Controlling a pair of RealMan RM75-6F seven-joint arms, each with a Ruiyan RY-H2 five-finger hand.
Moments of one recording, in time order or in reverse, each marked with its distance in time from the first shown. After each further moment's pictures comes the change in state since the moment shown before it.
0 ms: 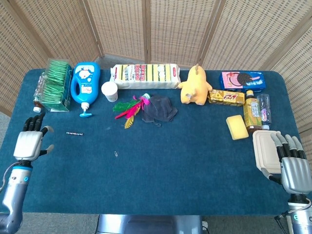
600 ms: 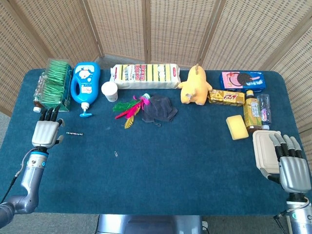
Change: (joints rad) left arm -0.131 -0.130 -0.041 0.165 -0.102 -0.155 0.186; right arm 0.008 -0.005 -0.001 0.003 0.016 -0.025 -0.005
